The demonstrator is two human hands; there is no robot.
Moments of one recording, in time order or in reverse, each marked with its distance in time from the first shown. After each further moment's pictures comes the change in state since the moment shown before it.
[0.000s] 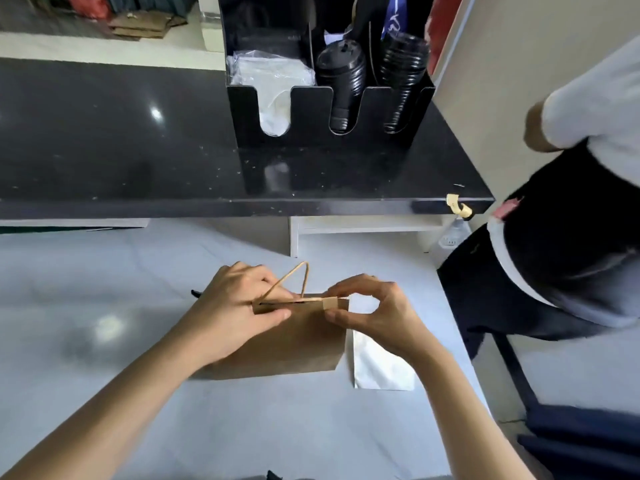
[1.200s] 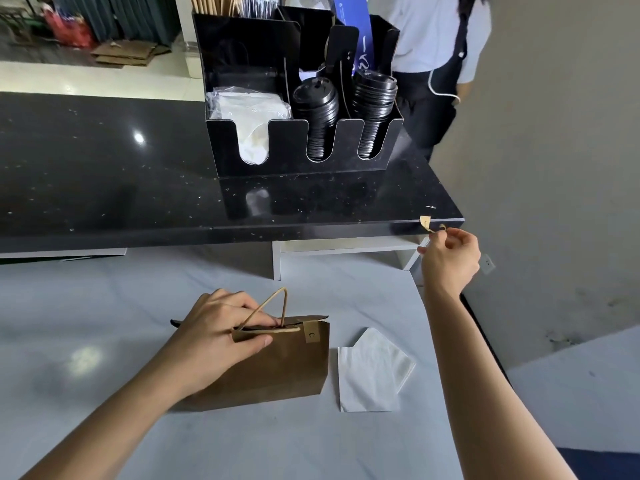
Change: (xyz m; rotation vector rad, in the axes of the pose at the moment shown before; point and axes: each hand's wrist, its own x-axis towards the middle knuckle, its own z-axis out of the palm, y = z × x) left_hand 0.001 0.001 -0.001 0.004 -0.015 -0.048; right_hand 0.069 0.017 -0.101 0.215 1.189 0.389
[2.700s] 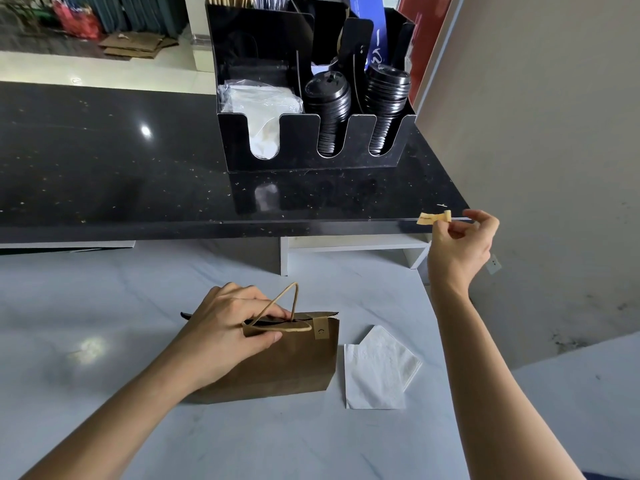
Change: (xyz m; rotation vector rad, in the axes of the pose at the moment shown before) left_hand 0.001 -0.004 0.001 0.053 0.004 0.056; right_hand -0.010 -0.017 0.002 0.035 -0.016 -0.225
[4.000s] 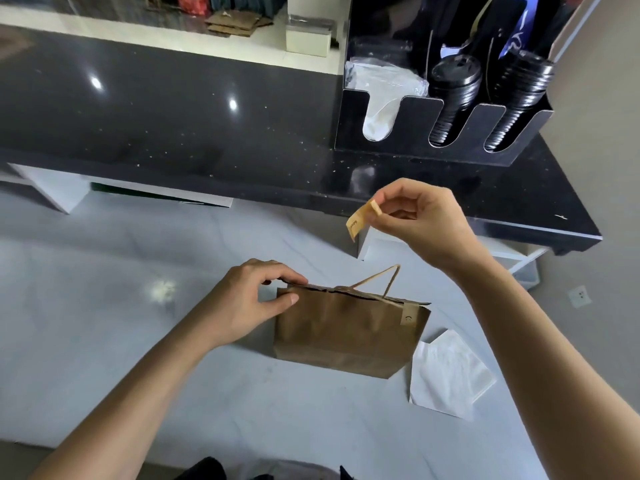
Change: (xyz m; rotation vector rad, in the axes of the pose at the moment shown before) left_hand -0.063 -0.055 -0.043 -0.173 0.114 -0.210; right_hand -0.114 -0.104 0.064 0.097 -1.246 -0.340
